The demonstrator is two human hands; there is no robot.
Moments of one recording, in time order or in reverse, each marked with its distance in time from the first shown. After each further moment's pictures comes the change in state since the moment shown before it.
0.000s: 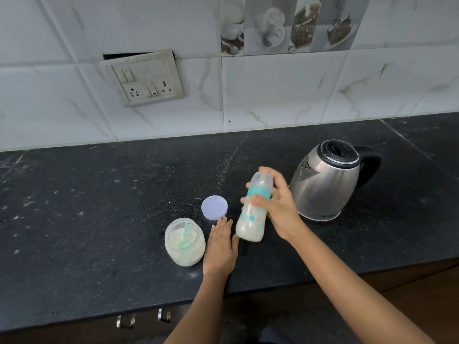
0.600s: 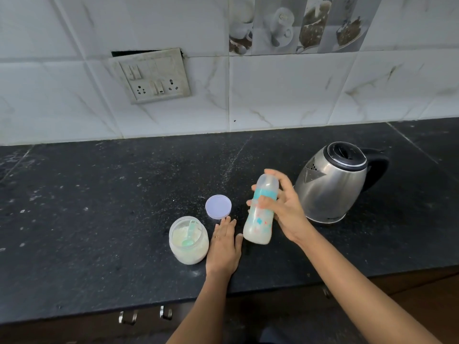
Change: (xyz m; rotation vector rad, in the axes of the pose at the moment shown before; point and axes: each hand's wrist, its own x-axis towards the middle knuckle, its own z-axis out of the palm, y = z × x) left_hand 0.001 -0.002 0.000 -0.003 -0.027 -0.027; right_hand -0.002 -0.002 -0.006 -0.061 -0.038 0.037
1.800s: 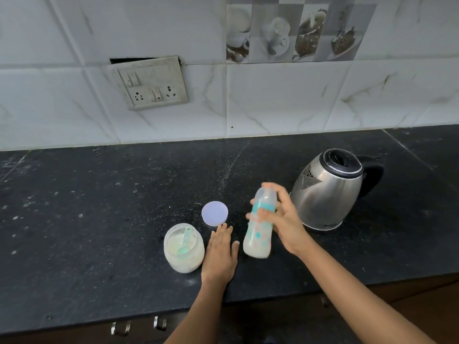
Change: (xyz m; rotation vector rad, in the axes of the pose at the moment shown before) left_hand 0.002 -0.002 0.003 0.019 0.008 -0.002; right_hand -0.007 0.005 -0.009 -0.014 -0.004 0.036
